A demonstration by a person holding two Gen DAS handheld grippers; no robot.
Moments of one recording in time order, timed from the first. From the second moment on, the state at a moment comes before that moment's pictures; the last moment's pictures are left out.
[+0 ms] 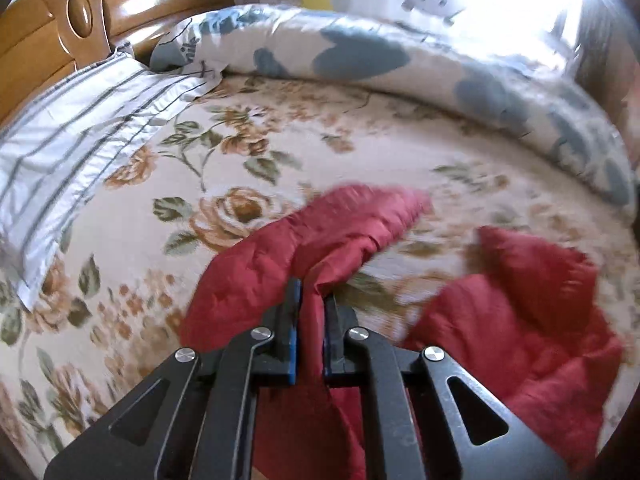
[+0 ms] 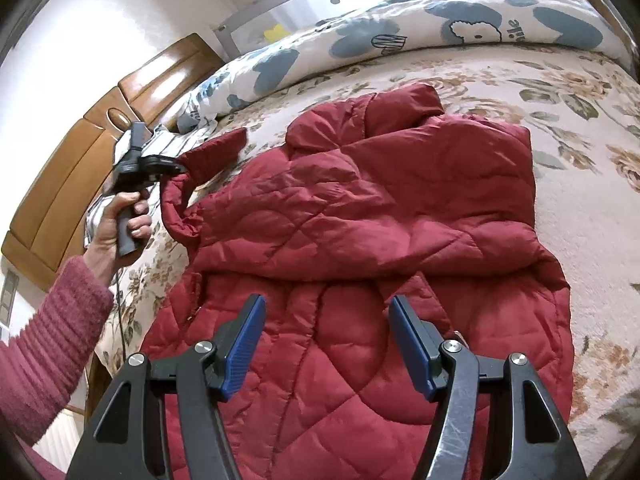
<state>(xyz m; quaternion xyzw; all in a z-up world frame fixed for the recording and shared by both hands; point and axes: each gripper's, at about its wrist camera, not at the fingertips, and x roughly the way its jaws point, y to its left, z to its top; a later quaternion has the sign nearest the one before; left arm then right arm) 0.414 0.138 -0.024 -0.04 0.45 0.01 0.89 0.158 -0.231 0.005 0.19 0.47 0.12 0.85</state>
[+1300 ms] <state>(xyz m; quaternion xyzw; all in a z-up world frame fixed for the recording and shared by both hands) 0.240 -0.027 -0.035 0.04 0.46 -0.26 0.85 0.215 -0.292 -0.016 0.33 0.45 0.10 0.83</state>
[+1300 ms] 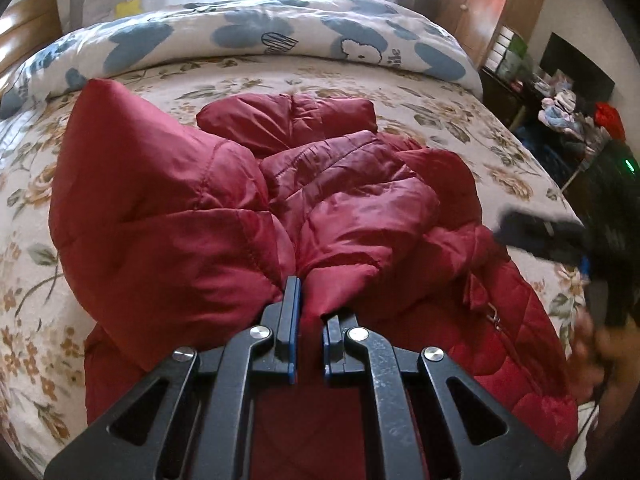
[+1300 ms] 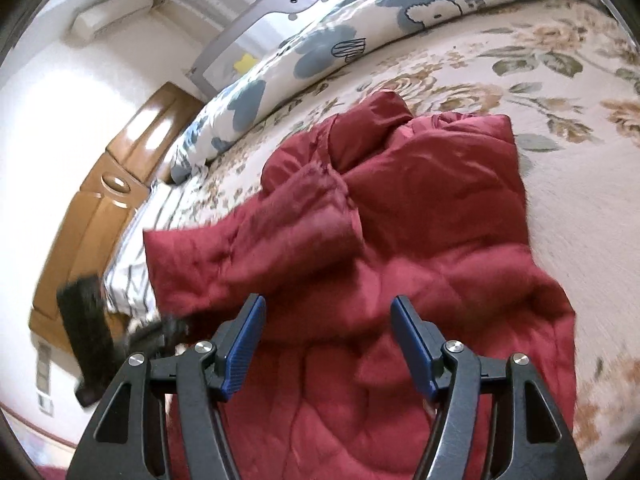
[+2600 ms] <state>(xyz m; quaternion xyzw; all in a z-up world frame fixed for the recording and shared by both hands) 0.265 0.005 -0.013 -0.01 0.46 -0.25 0.85 0.220 -0.332 -0.026 0.32 0.41 0.04 0.85</state>
